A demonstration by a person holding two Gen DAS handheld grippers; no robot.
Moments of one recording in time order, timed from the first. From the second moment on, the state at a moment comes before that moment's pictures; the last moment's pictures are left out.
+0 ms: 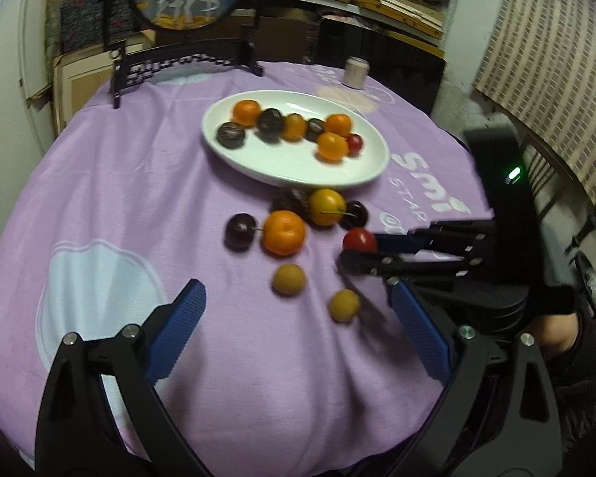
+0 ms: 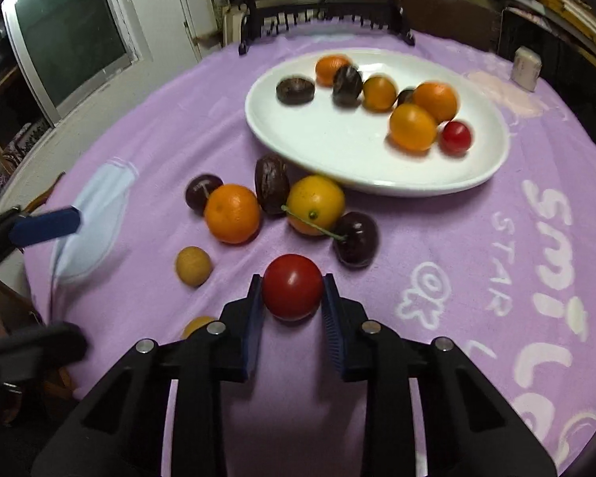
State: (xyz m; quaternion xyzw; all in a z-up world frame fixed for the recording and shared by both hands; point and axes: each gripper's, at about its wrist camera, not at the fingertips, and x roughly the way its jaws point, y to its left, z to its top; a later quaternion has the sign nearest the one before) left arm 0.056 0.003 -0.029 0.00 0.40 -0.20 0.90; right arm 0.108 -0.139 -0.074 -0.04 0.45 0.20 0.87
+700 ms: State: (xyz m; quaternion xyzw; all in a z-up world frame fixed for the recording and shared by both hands) left arm 0.079 -0.065 -0.078 0.08 0.48 -0.19 0.85; right arm 0.061 -0.245 -0.060 0.06 0.42 0.14 0.90
